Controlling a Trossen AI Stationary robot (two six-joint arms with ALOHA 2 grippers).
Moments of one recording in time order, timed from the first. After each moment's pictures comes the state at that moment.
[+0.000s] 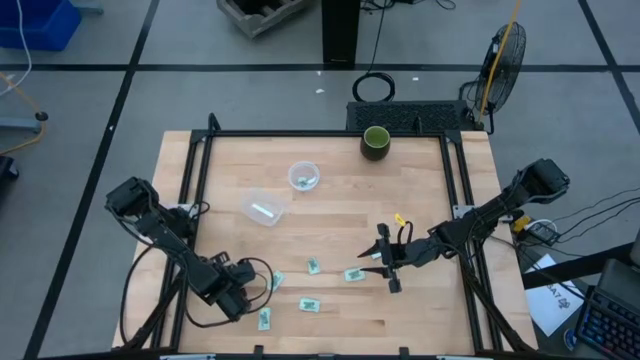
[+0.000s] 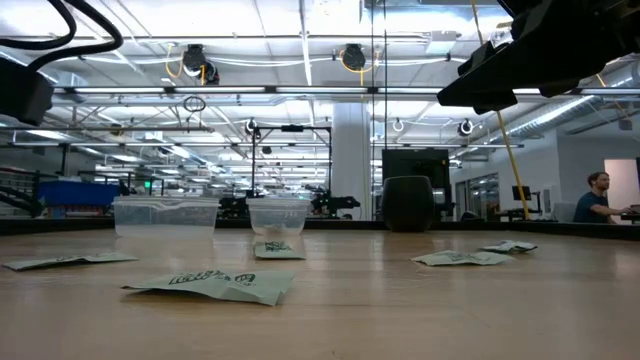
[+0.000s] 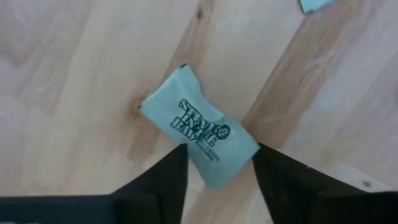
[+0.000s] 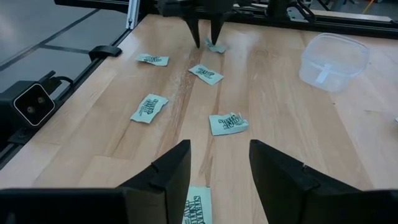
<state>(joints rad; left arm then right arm) -0.78 1.66 0.88 -0.81 -0.10 -1.28 0.48 1.34 0.49 0.42 0.32 0.12</state>
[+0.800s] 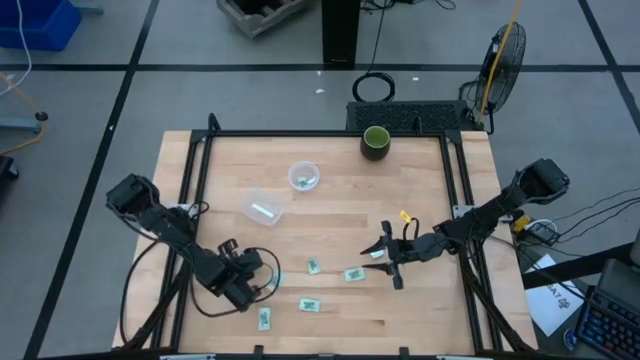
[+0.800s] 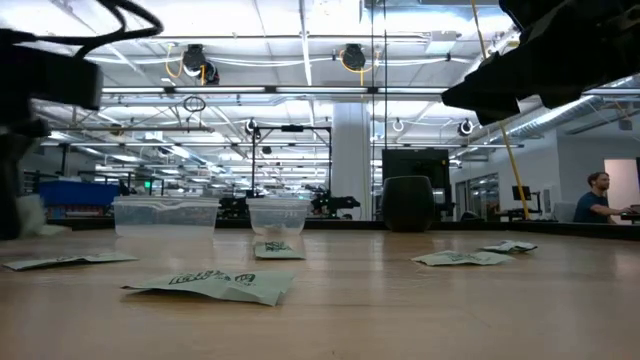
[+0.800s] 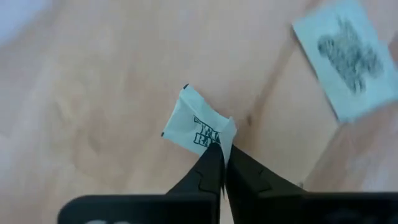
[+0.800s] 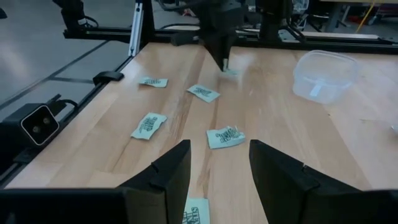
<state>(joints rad) -0.70 1.64 0.88 -0.82 -0.32 -1.19 0.47 1.34 0.36 0.69 0.31 0.12</state>
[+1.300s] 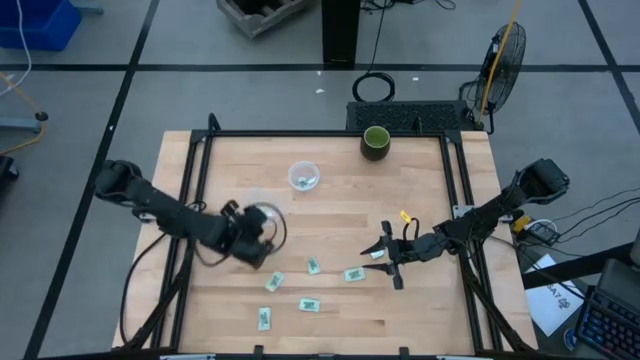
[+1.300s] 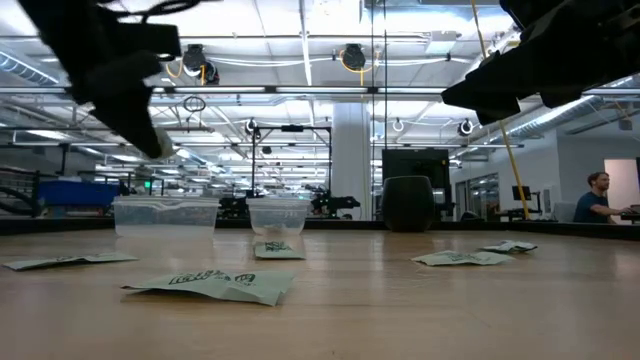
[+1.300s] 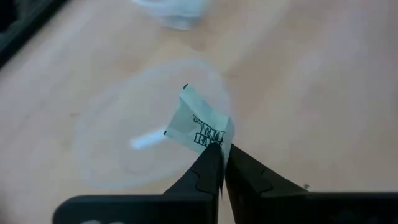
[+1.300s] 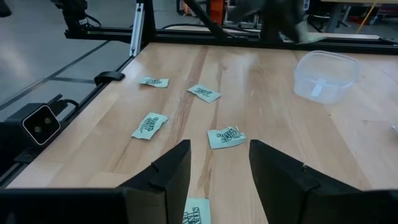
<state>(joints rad) -0.41 1.41 0.88 -0.92 -0.64 -1.06 0.47 1.34 0.36 0.69 0.31 0.12</state>
